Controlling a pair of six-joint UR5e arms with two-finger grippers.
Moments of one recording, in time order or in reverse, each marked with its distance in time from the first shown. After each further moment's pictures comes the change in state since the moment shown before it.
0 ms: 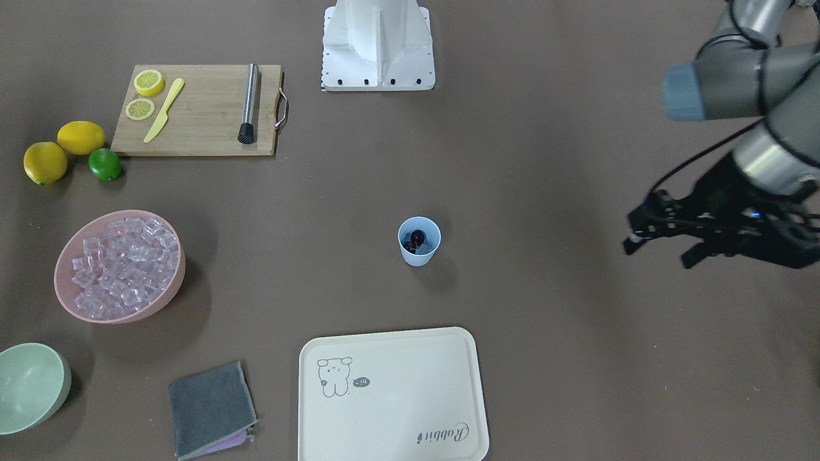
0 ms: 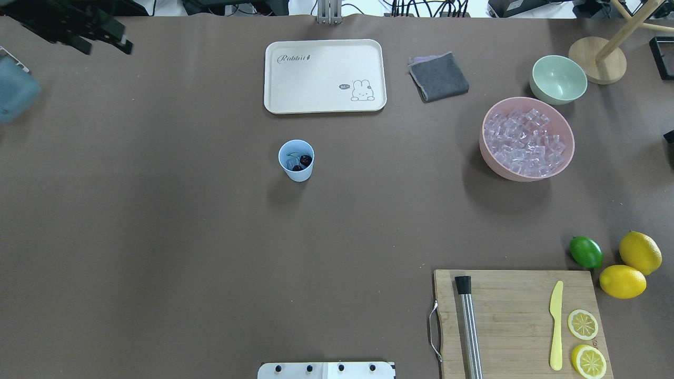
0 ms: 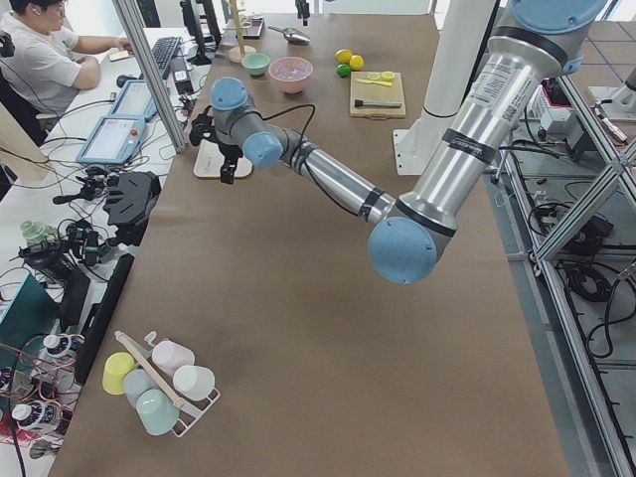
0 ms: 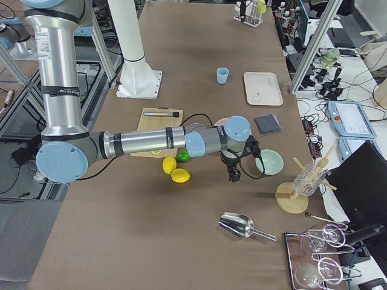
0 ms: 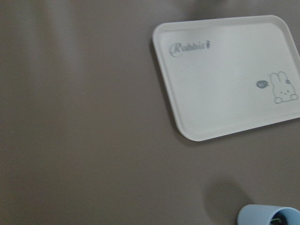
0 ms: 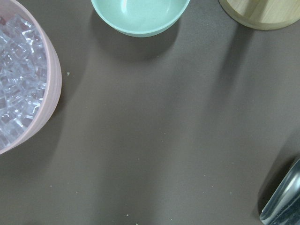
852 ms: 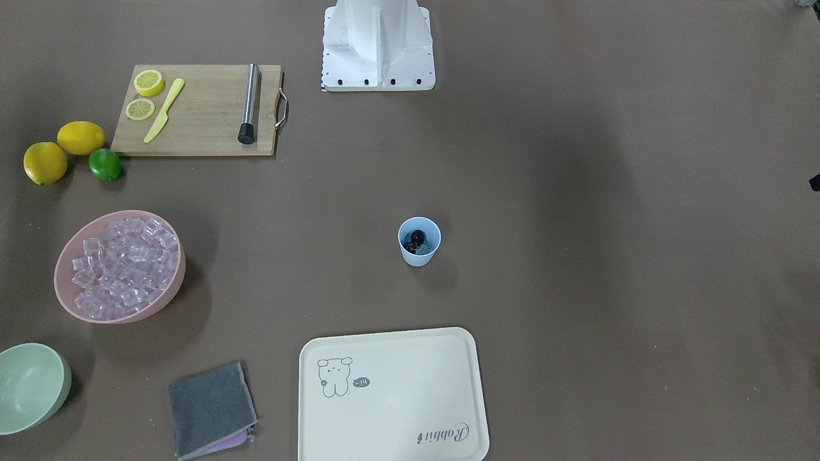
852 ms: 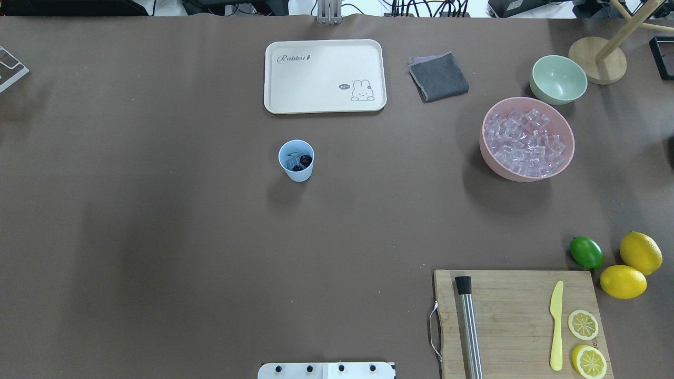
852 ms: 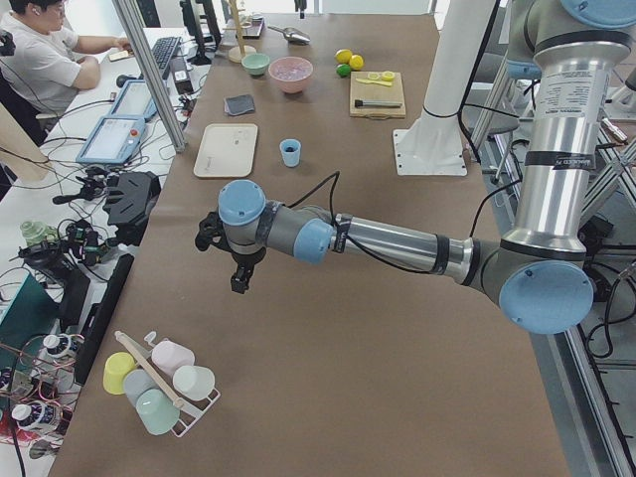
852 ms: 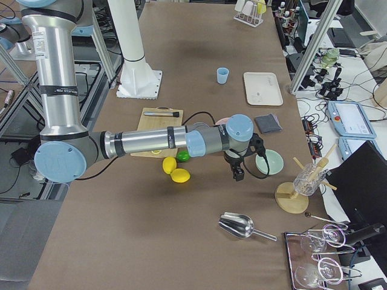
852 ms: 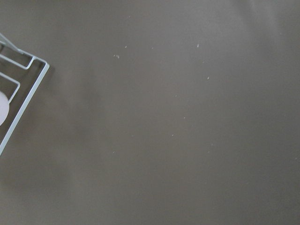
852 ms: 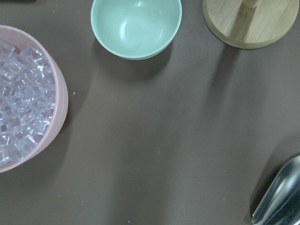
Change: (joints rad) left arm -0.231 0.371 -0.024 0.069 -0.082 0.533; right arm 0.074 0.012 -0.002 -0.006 0.053 -0.009
